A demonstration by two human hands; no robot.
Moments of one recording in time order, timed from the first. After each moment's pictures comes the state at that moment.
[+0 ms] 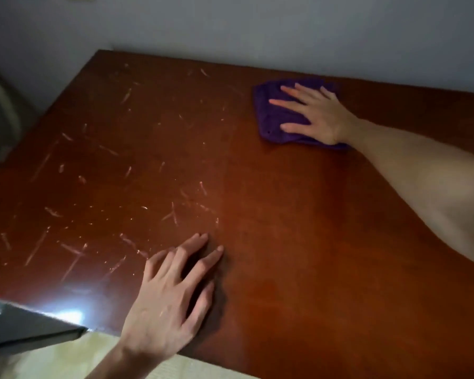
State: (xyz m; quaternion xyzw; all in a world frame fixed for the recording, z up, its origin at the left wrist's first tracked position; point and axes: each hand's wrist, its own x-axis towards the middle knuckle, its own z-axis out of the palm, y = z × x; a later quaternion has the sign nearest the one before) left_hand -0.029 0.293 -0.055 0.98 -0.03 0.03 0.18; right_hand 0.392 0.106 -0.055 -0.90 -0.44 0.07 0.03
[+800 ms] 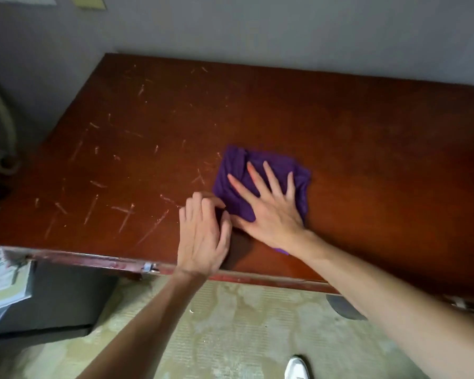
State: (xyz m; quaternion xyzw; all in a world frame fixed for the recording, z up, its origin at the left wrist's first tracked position) left_hand -0.045 0.299 -0.062 0.94 0.06 0.21 0.25; right_hand 0.050 0.153 -0.070 -0.95 -0.31 0.02 0.05
